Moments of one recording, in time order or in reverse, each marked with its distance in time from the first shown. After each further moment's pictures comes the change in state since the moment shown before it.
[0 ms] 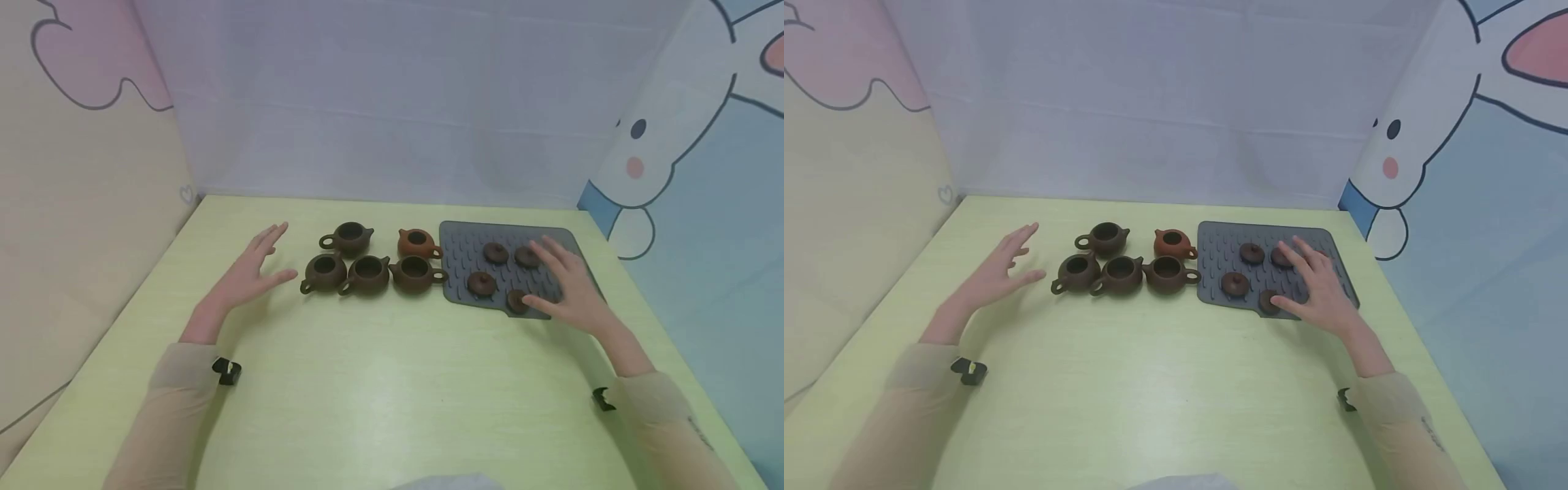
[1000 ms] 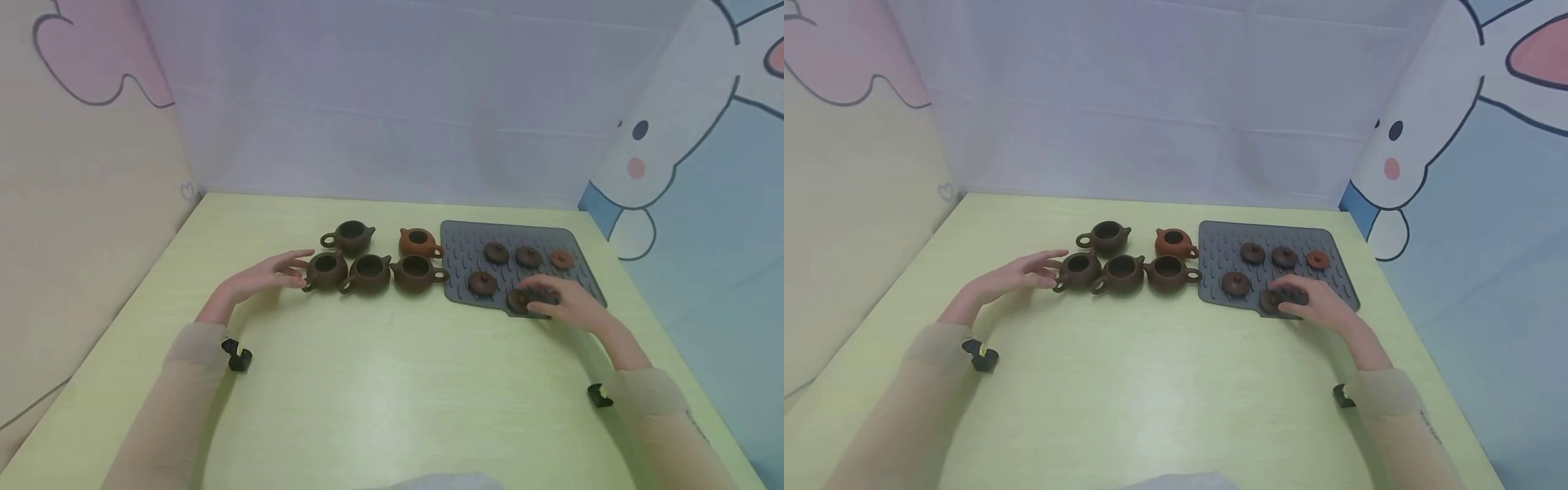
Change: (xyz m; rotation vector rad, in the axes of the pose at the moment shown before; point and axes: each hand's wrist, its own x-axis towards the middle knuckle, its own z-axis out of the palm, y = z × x) left_hand 0.017 -0.014 0.013 -0.412 -0.433 -0.080; right_hand -0.002 0.004 0.004 0.105 -0.312 0.174
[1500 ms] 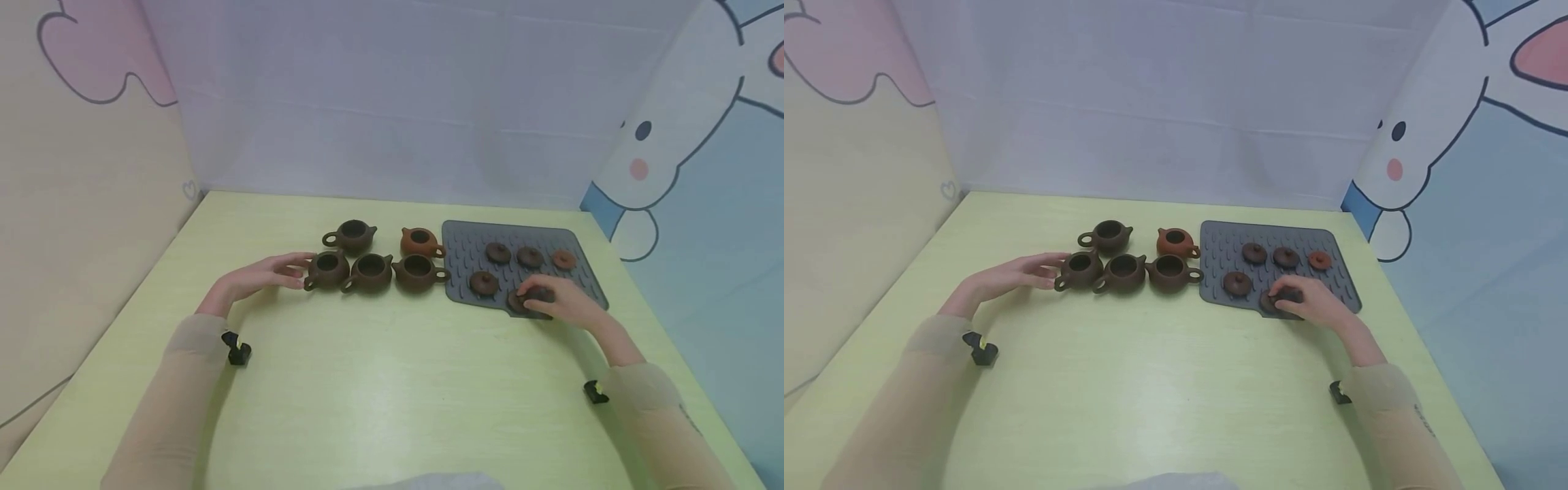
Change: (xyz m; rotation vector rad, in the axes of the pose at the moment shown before) left_hand -0.002 -0.002 -0.006 -0.070 -0.086 -0.032; right_hand 0.009 -0.006 0.002 -0.027 -0.003 -0.028
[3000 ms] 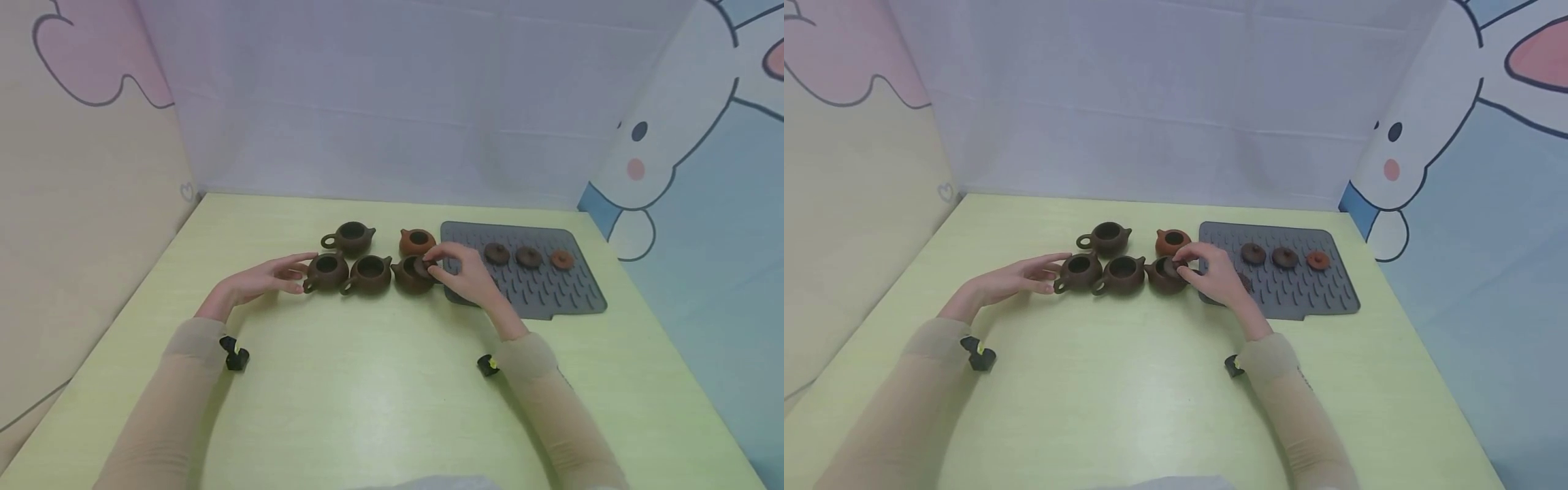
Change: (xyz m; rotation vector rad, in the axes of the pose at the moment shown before) left_hand 0.002 -0.003 0.002 -0.010 0.002 0.020; right_hand 0.106 -0.119 0.061 0.376 0.270 -0.198
